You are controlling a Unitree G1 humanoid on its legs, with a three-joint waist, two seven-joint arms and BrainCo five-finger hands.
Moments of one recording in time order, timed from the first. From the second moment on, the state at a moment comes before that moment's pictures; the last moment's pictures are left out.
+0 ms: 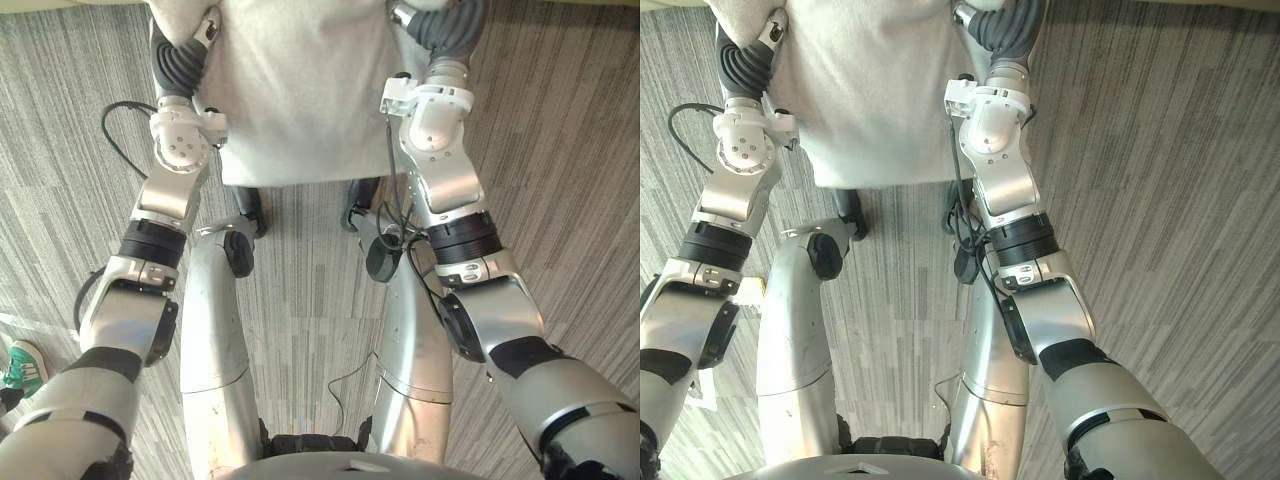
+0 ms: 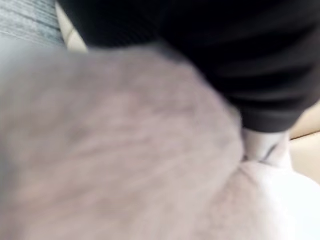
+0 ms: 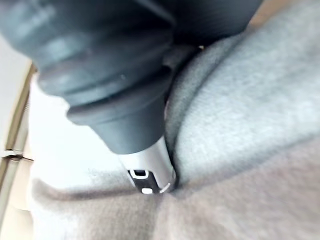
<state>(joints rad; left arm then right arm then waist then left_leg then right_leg) -0.81 0.27 -0.14 0.27 -0.17 -0.10 0.44 -0.87 -0.21 0.09 0.13 0.04 -0.07 -0.55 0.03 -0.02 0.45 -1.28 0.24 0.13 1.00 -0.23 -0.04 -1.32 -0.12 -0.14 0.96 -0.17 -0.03</state>
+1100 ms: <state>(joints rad) 0.17 0.10 -0.25 -0.20 -0.15 -0.16 0.27 0.17 -0.13 0.15 -0.25 -0.01 -0.18 -0.27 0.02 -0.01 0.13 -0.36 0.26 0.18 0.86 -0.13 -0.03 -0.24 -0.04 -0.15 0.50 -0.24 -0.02</state>
